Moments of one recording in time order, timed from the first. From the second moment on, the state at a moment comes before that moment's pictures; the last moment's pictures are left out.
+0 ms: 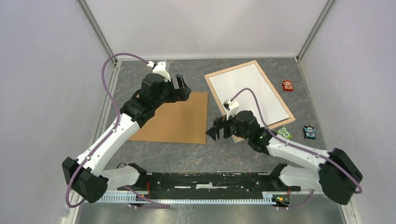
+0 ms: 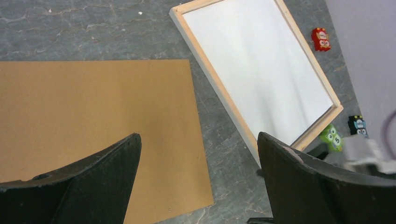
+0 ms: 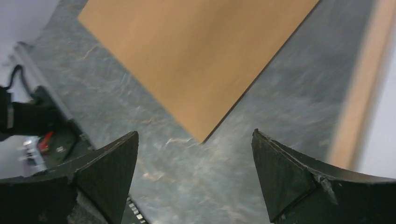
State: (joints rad) left arm -0.54 1.17 1.15 -0.39 -0.09 -0.47; right arm 0.79 1.11 0.60 0.08 -0.07 0.34
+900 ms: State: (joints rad) left arm -0.26 1.00 0.56 -0.54 0.00 -1.02; right arm 0.70 1.81 1.18 0.07 -0.14 0.15
